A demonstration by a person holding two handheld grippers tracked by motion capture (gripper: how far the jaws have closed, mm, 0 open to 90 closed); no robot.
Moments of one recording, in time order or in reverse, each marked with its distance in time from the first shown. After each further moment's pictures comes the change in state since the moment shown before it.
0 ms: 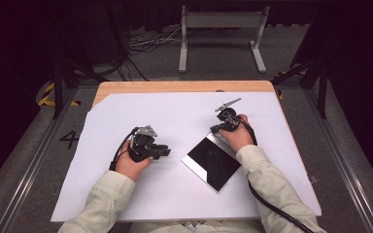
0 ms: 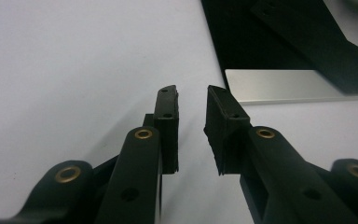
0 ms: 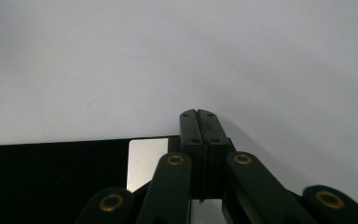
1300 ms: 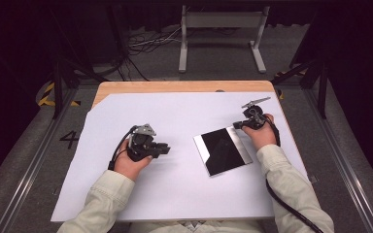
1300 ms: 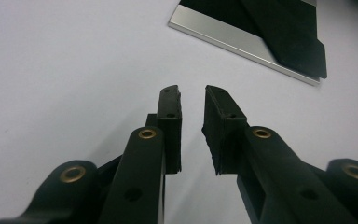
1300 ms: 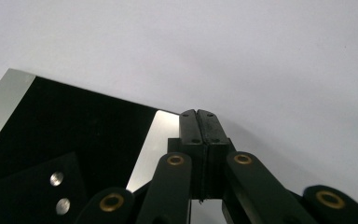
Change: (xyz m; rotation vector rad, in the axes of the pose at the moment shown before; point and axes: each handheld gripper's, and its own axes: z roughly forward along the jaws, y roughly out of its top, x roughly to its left) left arm -0.002 0.004 -0.010 -0.034 0.013 0.023; right arm -0.053 -0.037 -0.046 -0.065 -0.090 0.111
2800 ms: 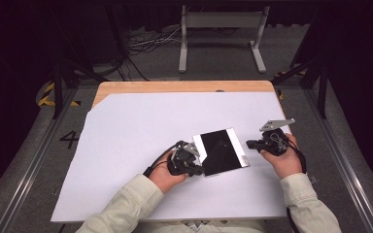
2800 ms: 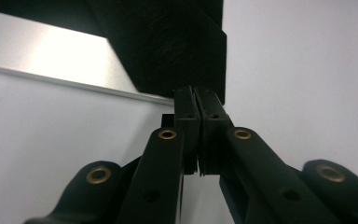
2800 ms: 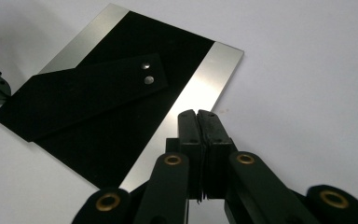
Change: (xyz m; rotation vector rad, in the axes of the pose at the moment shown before) left arm -0.082 0.025 0.091 0.197 -0.205 0.214; right arm 0.038 -0.065 -0.077 -0.061 0.027 -0.135
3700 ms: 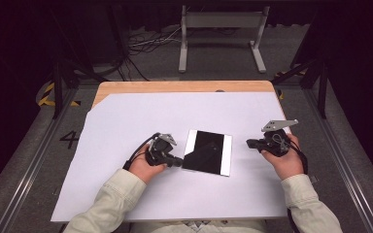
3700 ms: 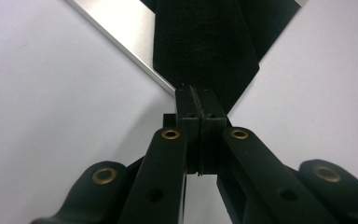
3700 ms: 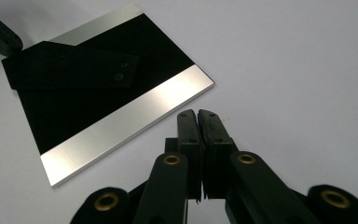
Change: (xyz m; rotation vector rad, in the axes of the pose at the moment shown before) left arm 0.040 -0.035 -0.042 0.004 0.032 -0.150; right arm 0.005 0.001 -0.009 -0.042 -0.006 -0.012
